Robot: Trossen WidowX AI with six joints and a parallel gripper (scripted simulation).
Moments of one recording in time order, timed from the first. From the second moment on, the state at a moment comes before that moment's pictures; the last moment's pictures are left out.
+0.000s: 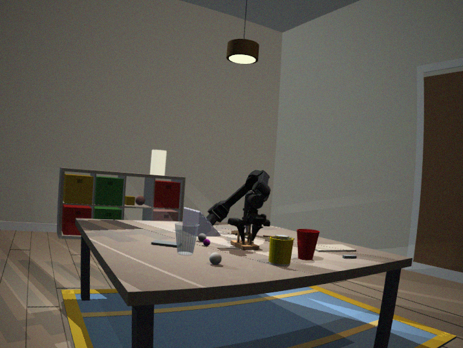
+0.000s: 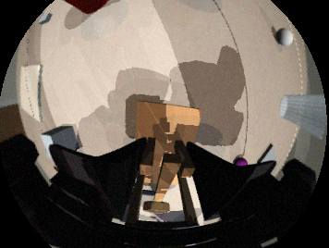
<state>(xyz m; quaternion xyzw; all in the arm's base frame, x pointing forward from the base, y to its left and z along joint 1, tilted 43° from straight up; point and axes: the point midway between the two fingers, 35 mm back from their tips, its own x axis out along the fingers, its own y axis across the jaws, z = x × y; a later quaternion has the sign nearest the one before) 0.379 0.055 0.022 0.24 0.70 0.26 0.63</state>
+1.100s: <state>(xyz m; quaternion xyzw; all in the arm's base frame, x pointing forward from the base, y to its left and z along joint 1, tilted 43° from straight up) 0.382 0.046 0.033 0.24 0.70 0.26 0.62</state>
